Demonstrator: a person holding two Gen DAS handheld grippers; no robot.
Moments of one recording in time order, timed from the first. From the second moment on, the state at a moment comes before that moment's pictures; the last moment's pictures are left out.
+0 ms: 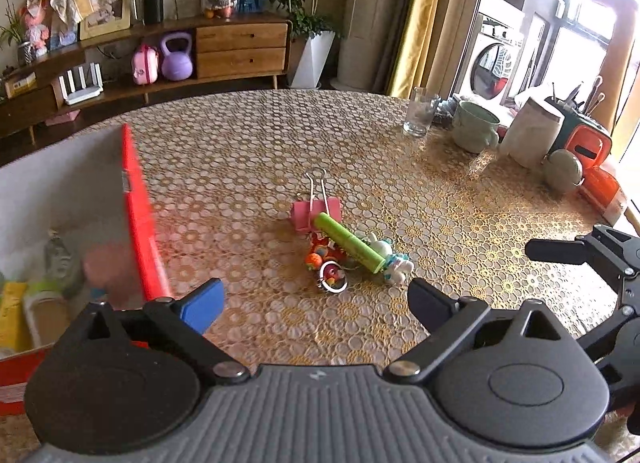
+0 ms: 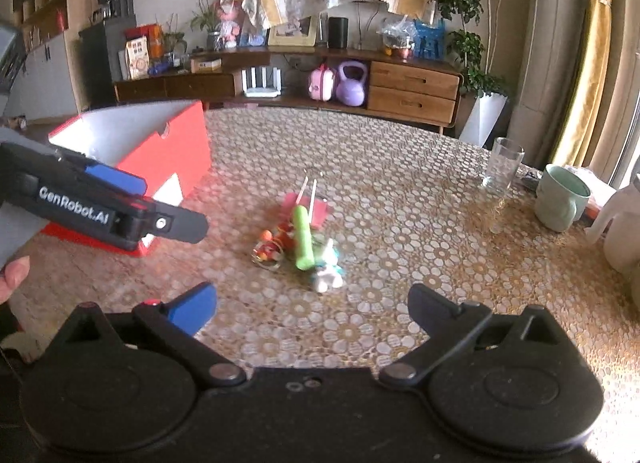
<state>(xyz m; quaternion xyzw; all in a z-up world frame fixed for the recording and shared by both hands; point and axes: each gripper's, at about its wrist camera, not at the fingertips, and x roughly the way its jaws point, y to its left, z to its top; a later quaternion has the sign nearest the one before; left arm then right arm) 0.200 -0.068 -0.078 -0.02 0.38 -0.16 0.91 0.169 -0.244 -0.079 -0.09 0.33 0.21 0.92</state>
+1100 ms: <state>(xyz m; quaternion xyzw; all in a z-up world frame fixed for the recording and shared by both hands) 0.264 -0.108 -0.154 0.01 0.39 -0.12 0.91 0.242 -0.236 -0.140 -0.09 0.36 0.26 0.89</state>
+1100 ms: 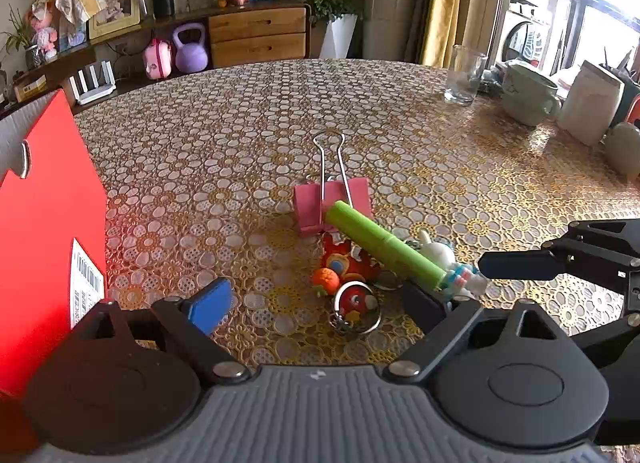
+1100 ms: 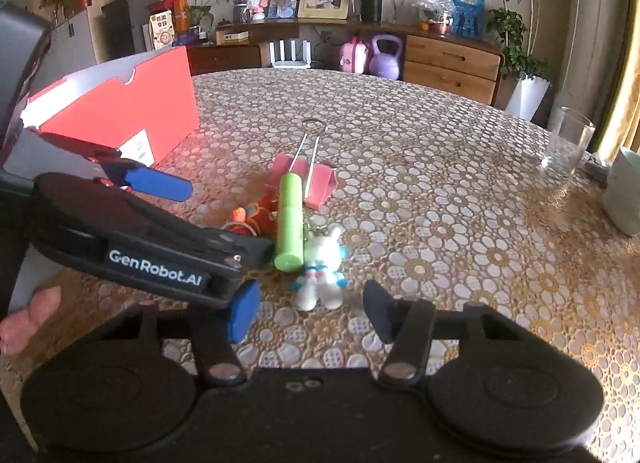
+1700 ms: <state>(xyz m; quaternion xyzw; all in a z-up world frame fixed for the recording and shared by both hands) 0.271 -0.114 -0.153 0.02 0.39 -0.16 0.91 0.239 -0.242 -0.136 -0.08 0.36 0.26 0.89</state>
